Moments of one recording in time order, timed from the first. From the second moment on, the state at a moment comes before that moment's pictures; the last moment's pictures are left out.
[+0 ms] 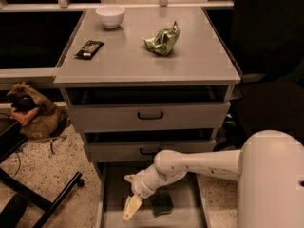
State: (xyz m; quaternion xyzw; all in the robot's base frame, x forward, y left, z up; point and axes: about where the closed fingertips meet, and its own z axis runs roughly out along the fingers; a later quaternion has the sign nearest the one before) arm 0.451 0.111 0.392 -0.61 0.67 0.37 0.20
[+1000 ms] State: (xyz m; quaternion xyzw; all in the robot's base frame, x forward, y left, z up) arm 0.484 0.003 0.343 -0.62 0.71 0.29 0.18
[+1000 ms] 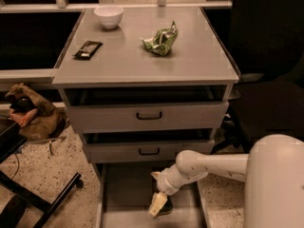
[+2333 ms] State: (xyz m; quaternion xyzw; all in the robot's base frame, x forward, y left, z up) arm 0.477 -0.086 0.294 -0.56 0.76 0.27 0.20
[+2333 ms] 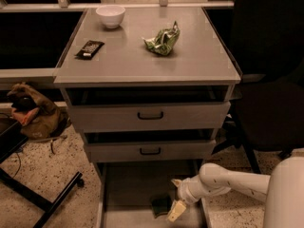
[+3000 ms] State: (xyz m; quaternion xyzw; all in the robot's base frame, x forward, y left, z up) arm 0.486 -0.083 0.274 -0.56 0.75 0.28 0.22
